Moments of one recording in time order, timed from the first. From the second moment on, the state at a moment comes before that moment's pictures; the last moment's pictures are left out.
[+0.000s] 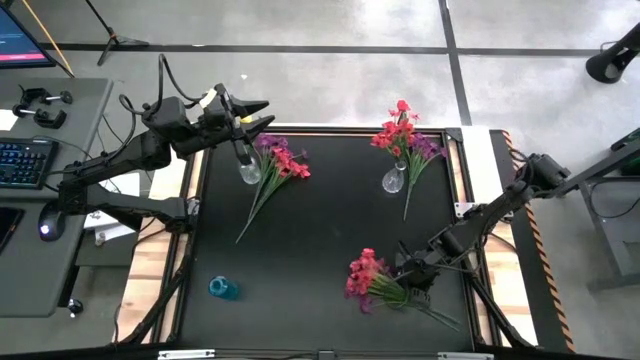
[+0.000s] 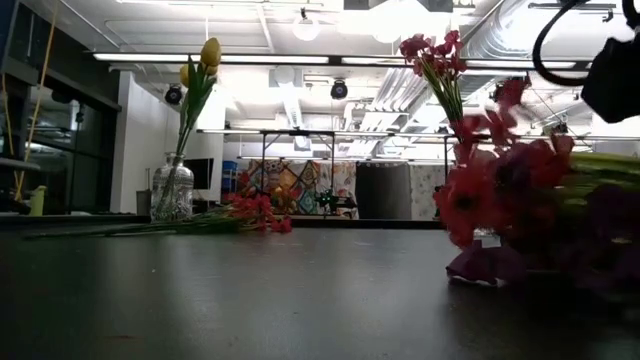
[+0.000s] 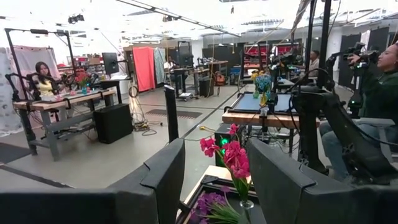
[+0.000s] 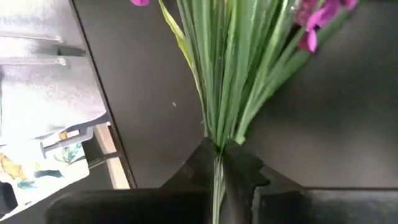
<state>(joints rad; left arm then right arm) 0.28 0.99 1.19 -0.09 -0.12 0.08 0.62 1.32 0.57 -0.26 -0.29 1.06</state>
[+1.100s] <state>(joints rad) 0.28 0.99 1.19 -0.05 -0.12 0.08 0.05 0.87 0.57 0.37 -0.01 0.30</state>
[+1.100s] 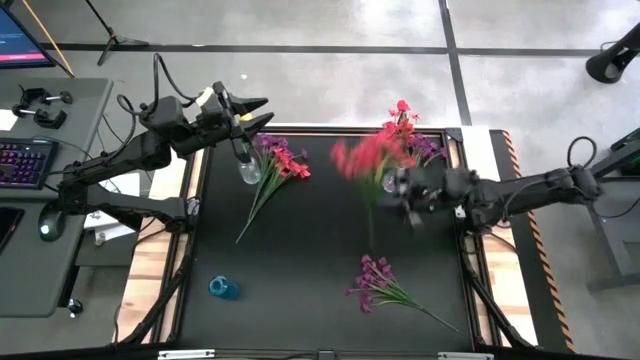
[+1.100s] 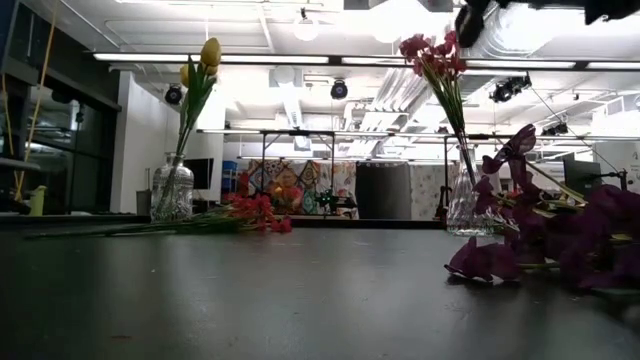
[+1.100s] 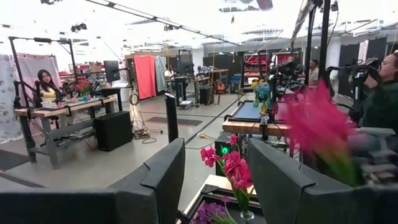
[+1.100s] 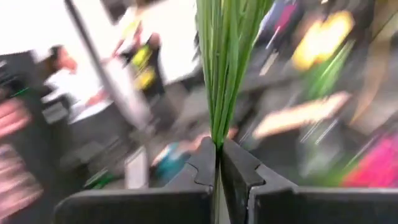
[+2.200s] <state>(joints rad) 0.28 0.97 1.19 0.03 -0.14 0.06 -0.22 0.51 0.57 -0.07 0.45 -0.13</state>
